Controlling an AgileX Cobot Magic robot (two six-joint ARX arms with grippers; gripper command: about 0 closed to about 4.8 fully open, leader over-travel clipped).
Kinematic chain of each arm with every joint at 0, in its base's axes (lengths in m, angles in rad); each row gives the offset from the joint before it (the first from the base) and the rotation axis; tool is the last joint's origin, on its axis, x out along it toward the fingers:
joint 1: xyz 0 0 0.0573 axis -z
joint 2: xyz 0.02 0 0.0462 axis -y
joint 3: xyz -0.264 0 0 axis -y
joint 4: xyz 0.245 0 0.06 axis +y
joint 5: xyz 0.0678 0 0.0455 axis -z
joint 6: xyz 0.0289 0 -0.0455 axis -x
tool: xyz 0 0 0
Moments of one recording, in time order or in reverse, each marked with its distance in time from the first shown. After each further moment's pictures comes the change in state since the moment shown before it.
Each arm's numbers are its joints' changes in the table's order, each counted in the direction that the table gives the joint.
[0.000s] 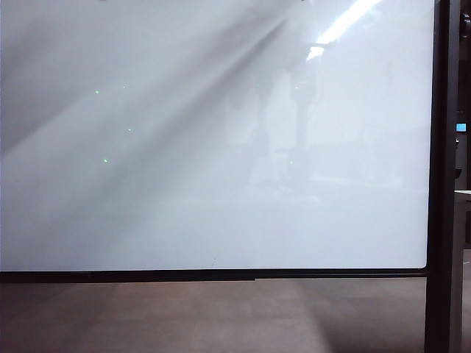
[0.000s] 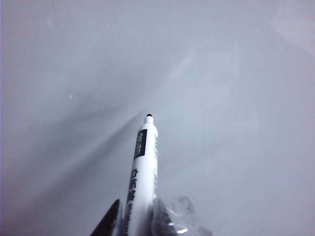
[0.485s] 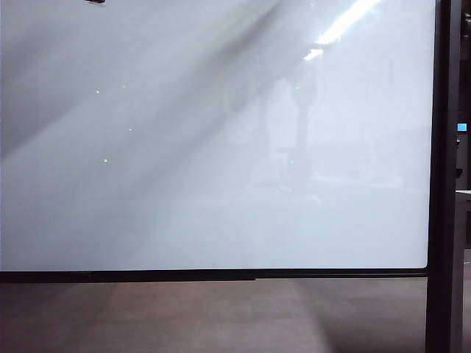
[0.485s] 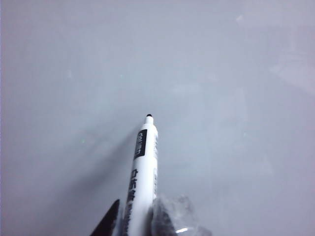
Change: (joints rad) left arm 0.000 0.000 0.000 0.029 0.000 0.000; right arm -0.001 0.013 -0.142 -0.340 -0.016 0.003
